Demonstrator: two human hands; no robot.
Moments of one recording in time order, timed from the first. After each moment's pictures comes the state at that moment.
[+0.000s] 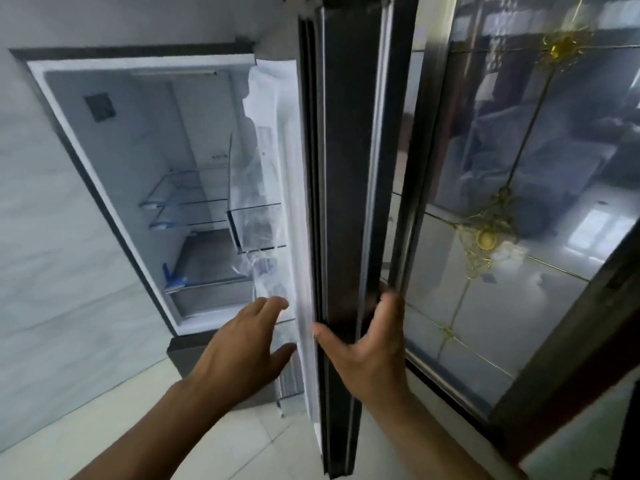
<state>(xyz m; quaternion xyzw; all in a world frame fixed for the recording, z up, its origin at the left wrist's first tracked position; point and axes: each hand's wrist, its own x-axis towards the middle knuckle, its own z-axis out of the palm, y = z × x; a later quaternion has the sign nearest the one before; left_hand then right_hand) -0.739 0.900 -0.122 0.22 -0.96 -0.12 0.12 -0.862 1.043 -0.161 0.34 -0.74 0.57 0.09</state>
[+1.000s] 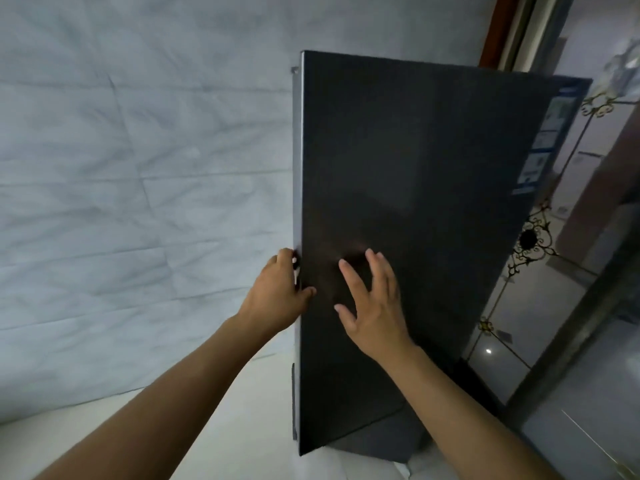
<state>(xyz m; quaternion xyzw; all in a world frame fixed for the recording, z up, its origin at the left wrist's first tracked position) -0.573 0.576 -0.092 0.43 -0.83 -0.23 0.28 -0.744 0.664 -0.155 0.61 -0.72 0.25 0.21</state>
